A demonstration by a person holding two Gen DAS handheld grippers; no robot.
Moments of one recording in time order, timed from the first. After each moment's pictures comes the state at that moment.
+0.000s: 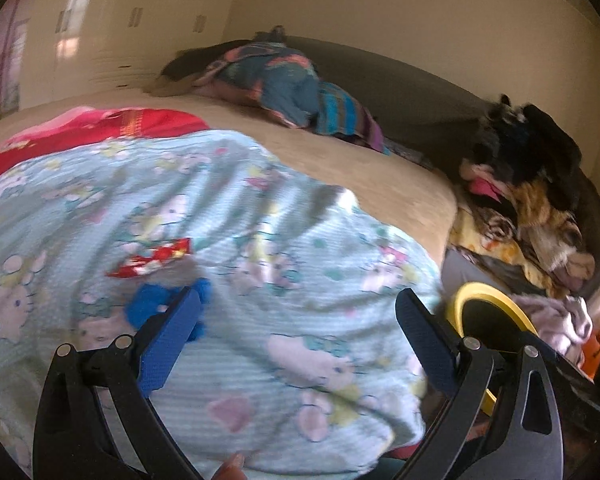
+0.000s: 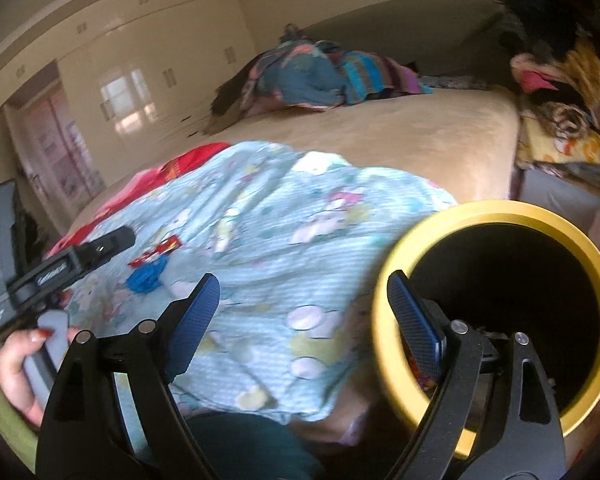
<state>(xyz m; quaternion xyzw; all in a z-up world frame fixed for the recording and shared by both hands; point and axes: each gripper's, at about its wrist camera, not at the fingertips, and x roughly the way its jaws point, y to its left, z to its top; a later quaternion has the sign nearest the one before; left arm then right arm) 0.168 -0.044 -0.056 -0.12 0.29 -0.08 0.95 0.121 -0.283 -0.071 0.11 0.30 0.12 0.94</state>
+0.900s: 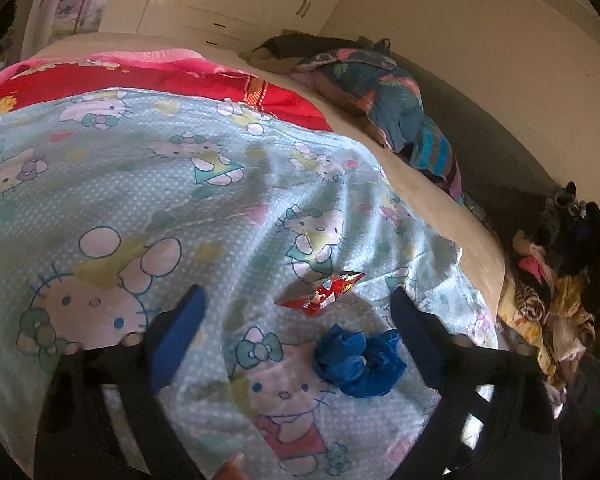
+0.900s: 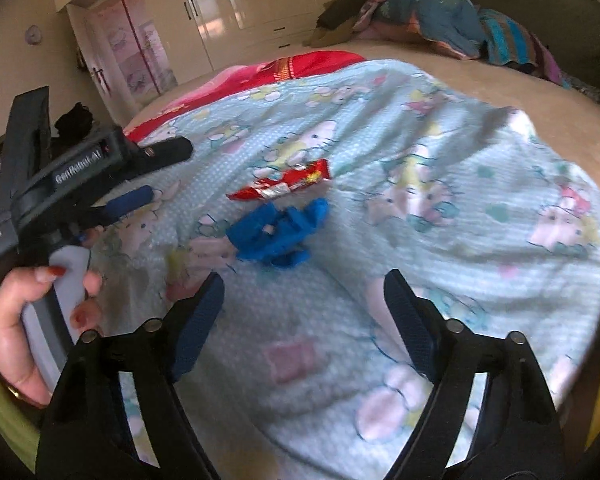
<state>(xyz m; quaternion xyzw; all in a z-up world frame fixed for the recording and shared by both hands) 0.200 0.119 -0.089 -0.24 0.32 0.02 0.92 0.193 -0.080 -0.102 0.01 0.40 0.27 0.88</state>
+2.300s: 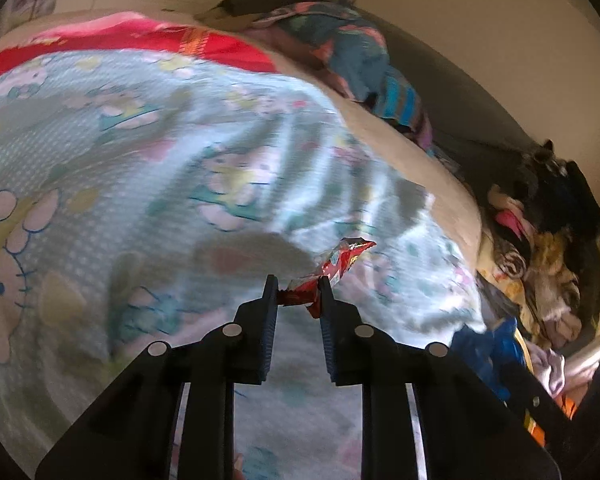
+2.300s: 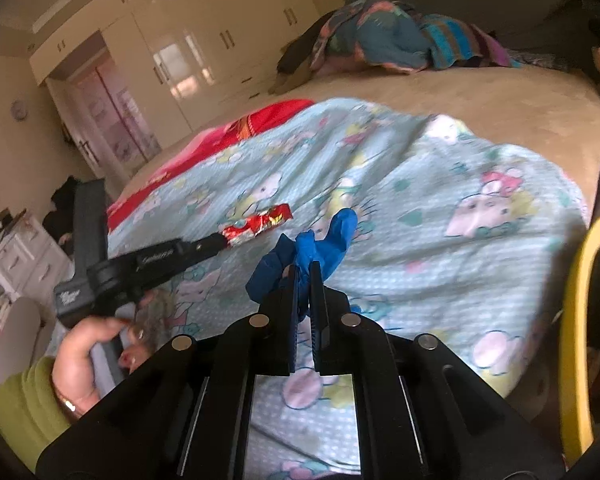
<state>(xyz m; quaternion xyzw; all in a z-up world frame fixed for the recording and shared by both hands) 0.231 0.053 -0.113 -0.23 0.37 -0.07 0.90 0.179 -0.182 -0.079 0.12 0.34 0.23 0.90</state>
